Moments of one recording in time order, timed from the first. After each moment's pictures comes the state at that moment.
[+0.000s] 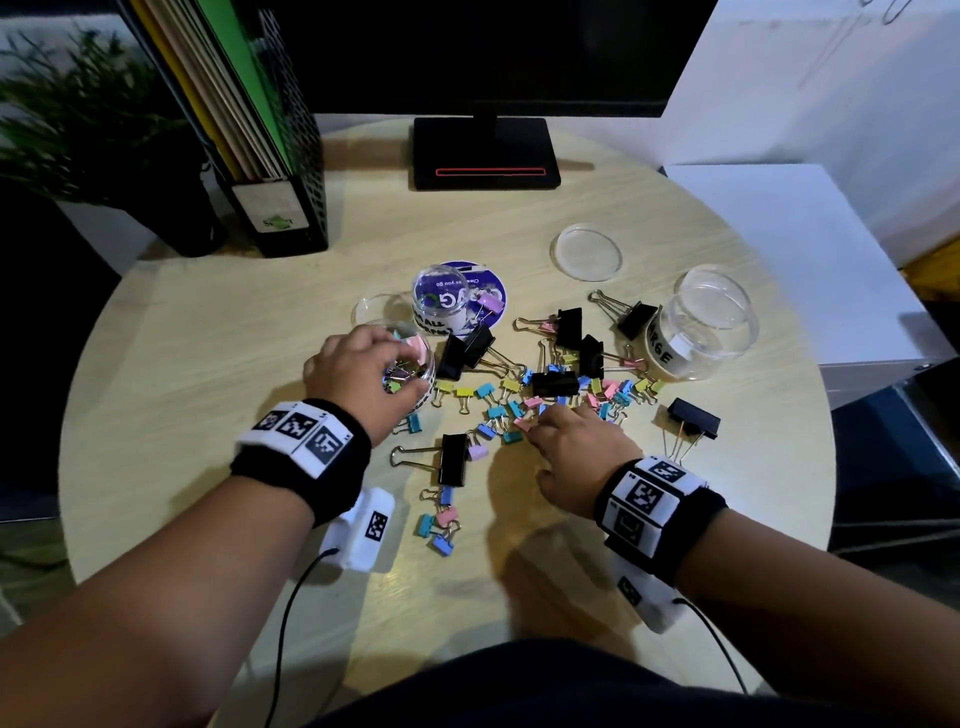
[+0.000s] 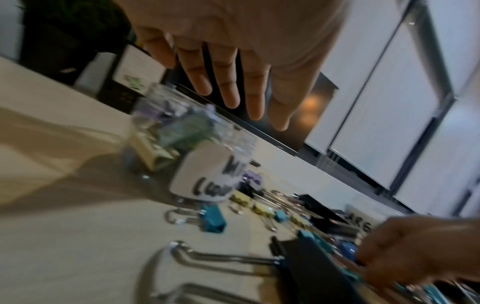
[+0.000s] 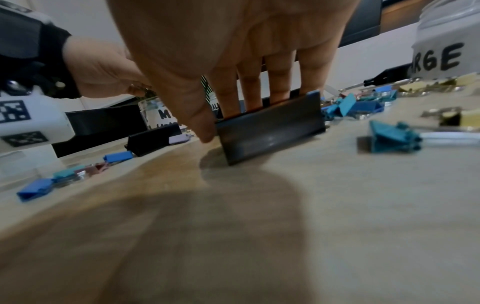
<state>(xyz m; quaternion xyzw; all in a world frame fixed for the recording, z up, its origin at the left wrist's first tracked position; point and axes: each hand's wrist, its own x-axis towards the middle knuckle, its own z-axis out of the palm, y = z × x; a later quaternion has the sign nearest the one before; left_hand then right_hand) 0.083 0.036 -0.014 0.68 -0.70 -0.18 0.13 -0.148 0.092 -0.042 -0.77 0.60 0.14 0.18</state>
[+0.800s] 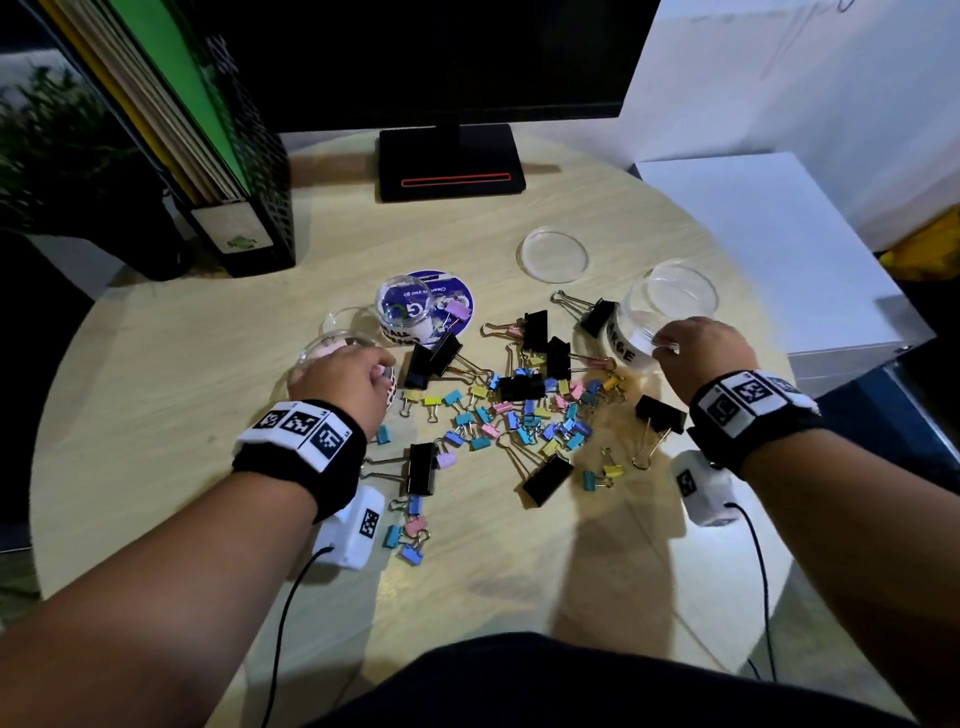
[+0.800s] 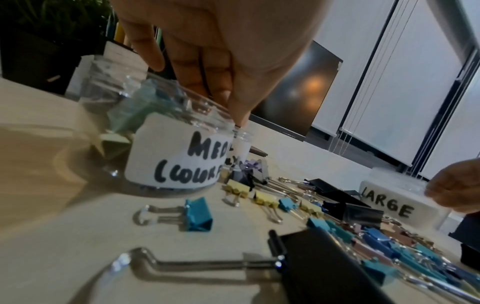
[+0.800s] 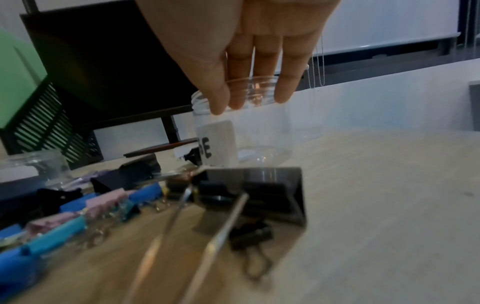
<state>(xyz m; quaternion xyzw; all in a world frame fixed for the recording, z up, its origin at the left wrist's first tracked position) 0.057 0.022 -0.018 0.71 -0.69 -0.13 0.06 -0.291 0.037 -0.018 -0.59 0.80 -0.04 0.10</state>
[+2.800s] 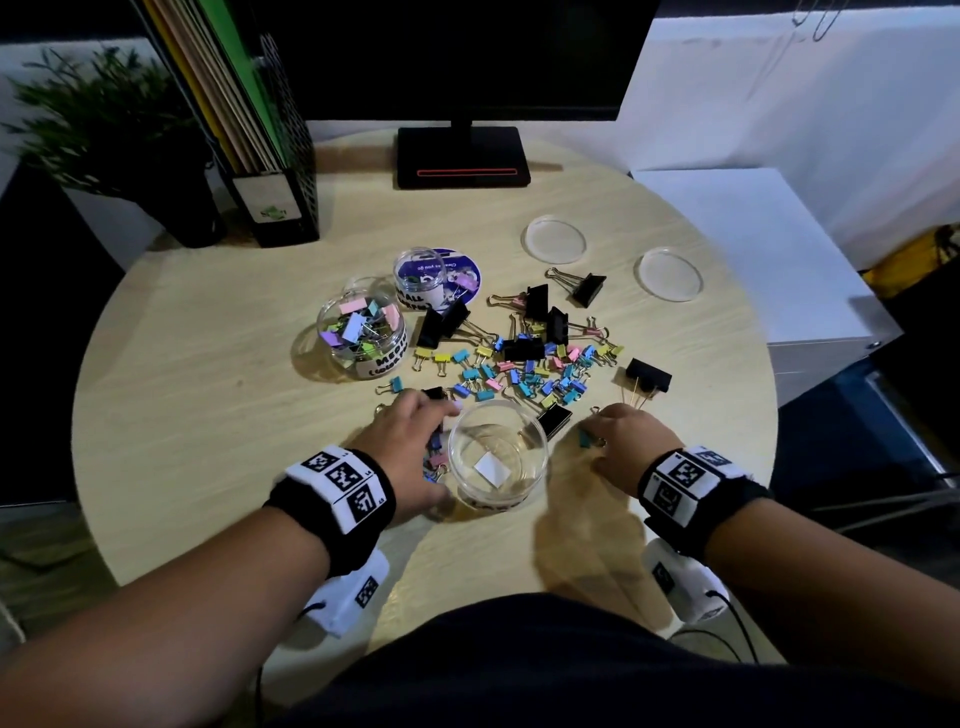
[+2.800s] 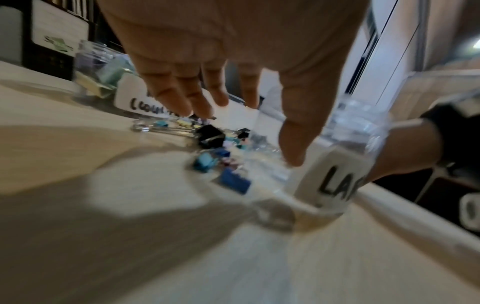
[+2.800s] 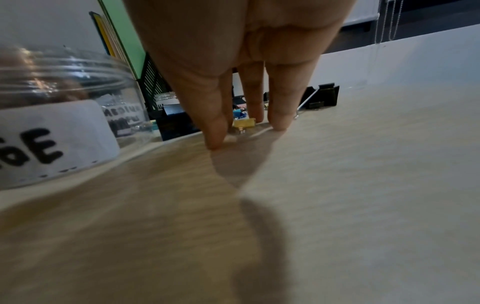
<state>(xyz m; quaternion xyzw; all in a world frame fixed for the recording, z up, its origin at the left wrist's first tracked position) 0.051 0.141 -0.024 0.57 -0.78 -0.26 -0.03 -0.217 0.149 -0.045 -0.68 0.69 0.15 0.19</state>
